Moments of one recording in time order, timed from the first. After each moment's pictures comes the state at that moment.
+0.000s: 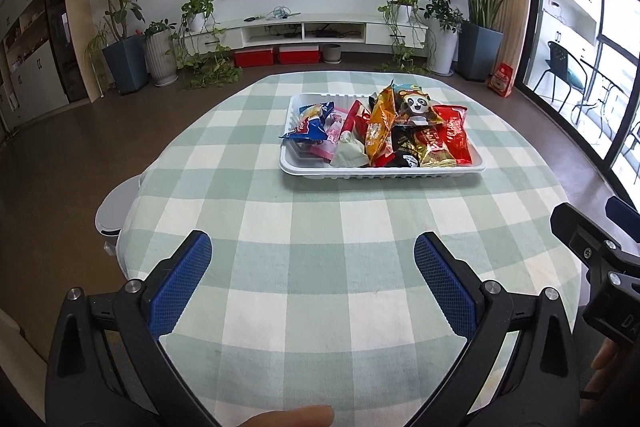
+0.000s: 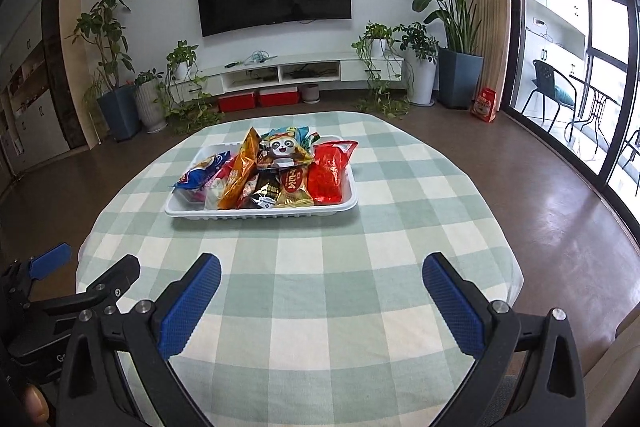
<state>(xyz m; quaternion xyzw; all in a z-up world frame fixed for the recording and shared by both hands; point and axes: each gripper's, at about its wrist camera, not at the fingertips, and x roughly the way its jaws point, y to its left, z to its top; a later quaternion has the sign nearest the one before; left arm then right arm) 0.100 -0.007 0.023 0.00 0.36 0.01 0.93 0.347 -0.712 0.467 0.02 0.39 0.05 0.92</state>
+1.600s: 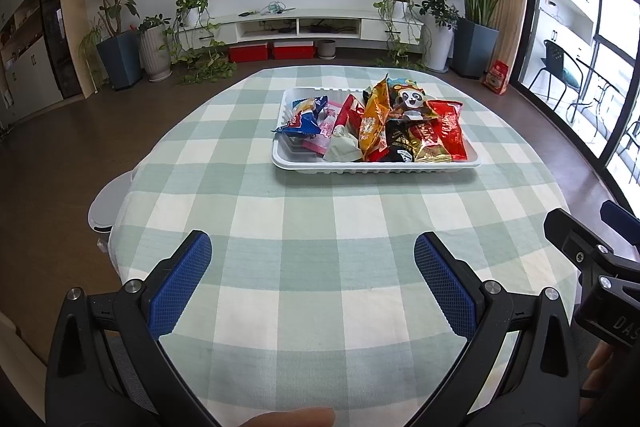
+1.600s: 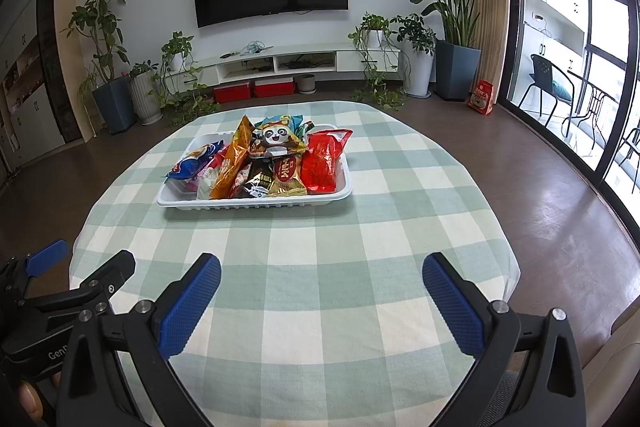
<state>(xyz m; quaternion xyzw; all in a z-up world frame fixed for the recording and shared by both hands) 0.100 -0.012 0.018 0.00 0.37 0.00 0.93 0.350 -0.712 0.466 0.01 0.40 0.05 0.92</state>
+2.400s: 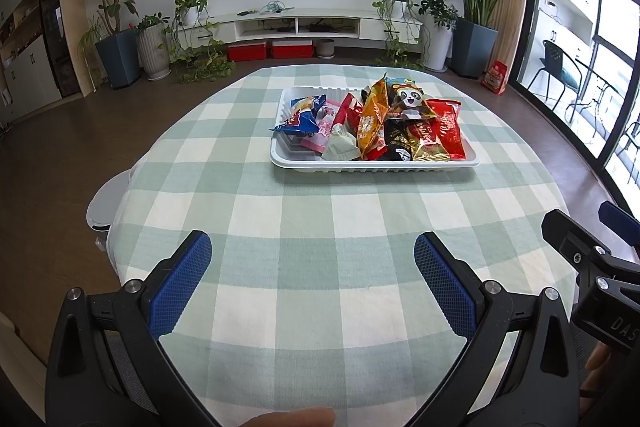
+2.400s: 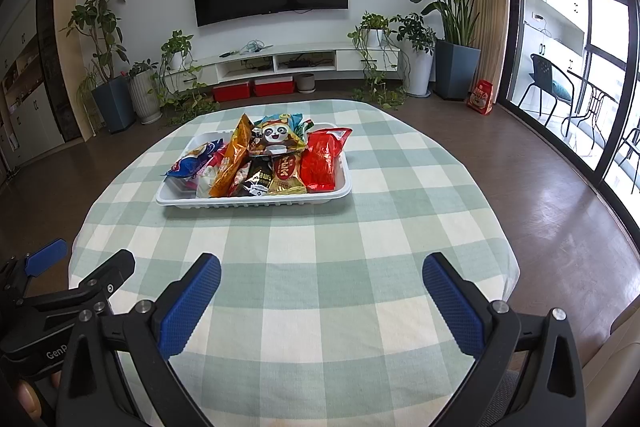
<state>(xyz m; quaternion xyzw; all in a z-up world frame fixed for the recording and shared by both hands) 0.098 -0.013 0.018 0.00 0.37 0.00 0.93 0.350 -0.712 0.468 0.01 0.40 0.05 0.92</state>
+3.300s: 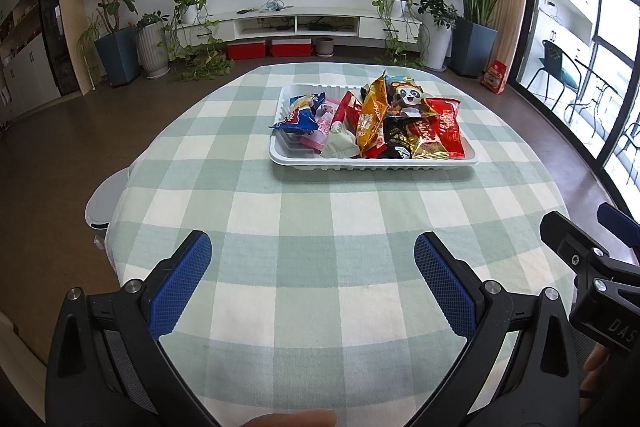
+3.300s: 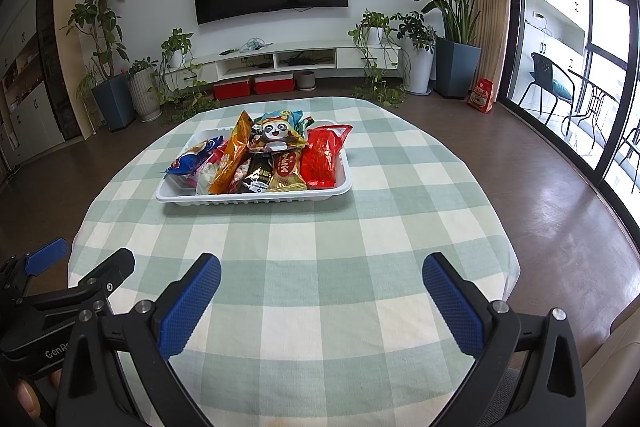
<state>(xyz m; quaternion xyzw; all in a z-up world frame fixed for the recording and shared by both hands) 0.098 -0.014 0.018 0.00 0.37 0.00 0.93 0.349 -0.713 0.471 0.01 0.40 0.05 0.91</state>
